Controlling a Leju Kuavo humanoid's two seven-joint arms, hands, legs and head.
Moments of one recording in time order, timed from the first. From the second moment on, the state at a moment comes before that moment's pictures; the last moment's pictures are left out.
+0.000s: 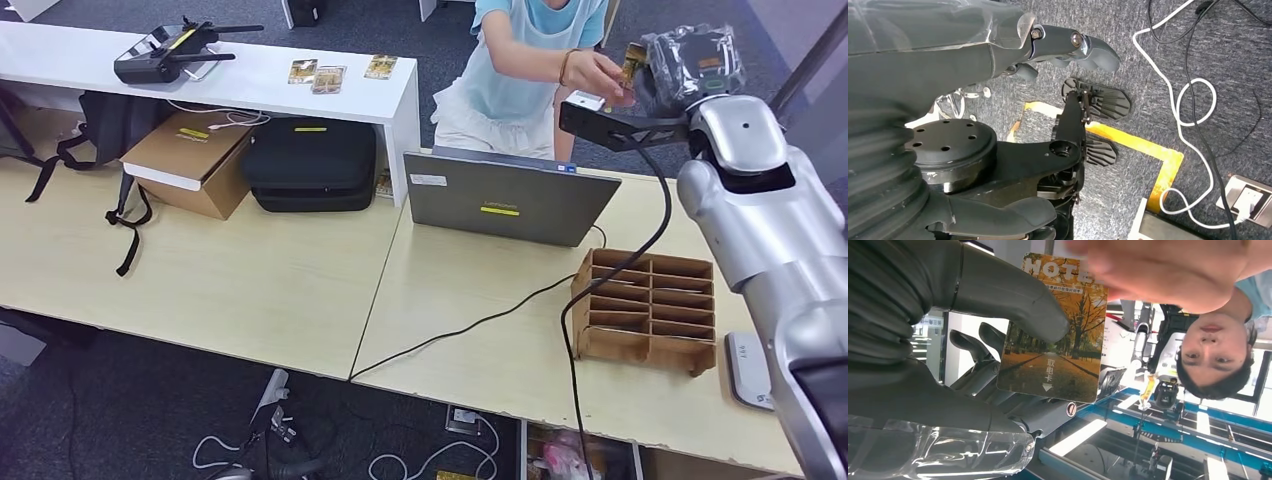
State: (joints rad) left arm -0.25 -0.02 0.29 -0.27 -0.07 0.01 0.25; right arm -1.28 -0.09 0.61 -0.50 1.15 -0.14 0.02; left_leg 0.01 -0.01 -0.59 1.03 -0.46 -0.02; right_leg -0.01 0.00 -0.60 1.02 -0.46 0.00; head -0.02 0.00
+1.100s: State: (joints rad) left arm -0.25 -0.02 0.27 -0.27 -0.08 0.00 0.25; right arm -1.25 -0.17 0.50 -0.53 0.92 -0.11 -0.01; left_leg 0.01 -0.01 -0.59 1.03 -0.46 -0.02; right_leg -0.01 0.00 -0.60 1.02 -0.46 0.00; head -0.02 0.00
